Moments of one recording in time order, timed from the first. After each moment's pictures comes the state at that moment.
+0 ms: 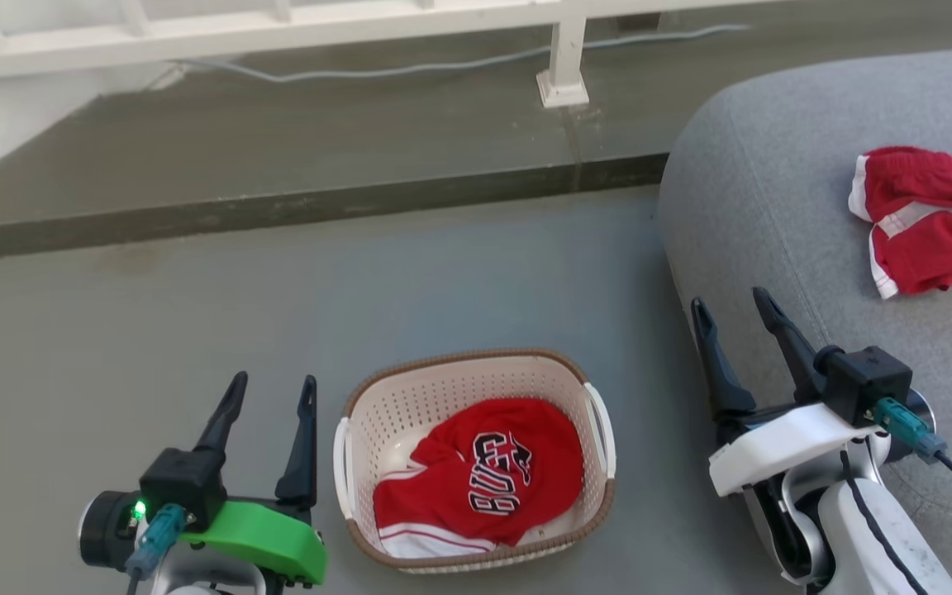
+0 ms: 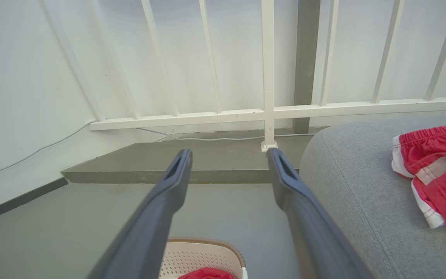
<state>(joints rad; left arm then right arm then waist) 0.00 0.18 -0.37 -0.01 -0.36 0.12 -0.17 -0.04 -0.06 0.20 0.09 0.18 0.02 -0.16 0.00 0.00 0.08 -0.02</state>
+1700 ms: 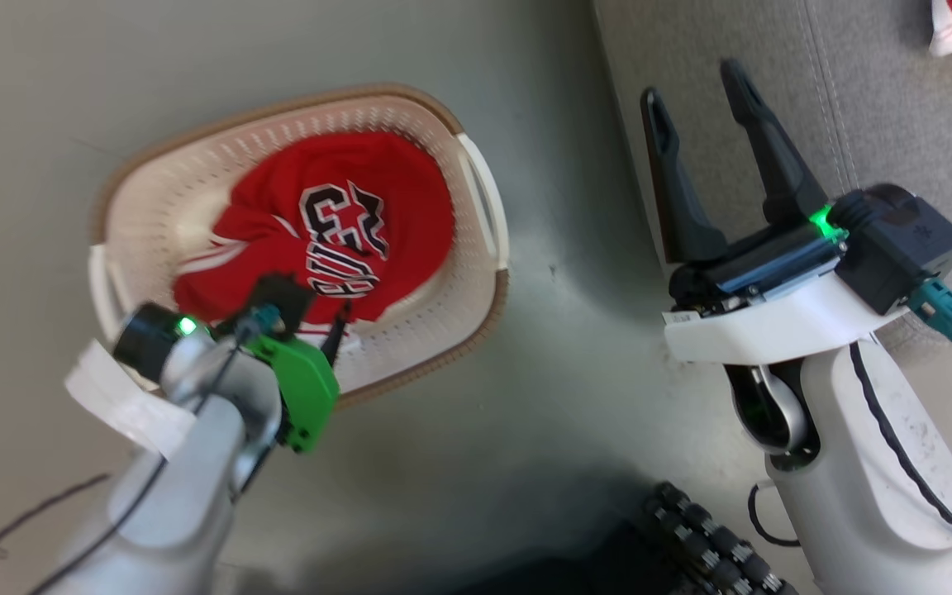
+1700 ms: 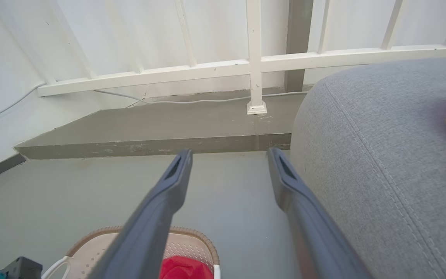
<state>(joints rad) -0.53 0.19 -0.61 0.51 -0.24 -0.10 0.05 -0.33 -0.06 0.32 -0.14 0.21 0.02 -0.18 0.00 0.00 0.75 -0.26</state>
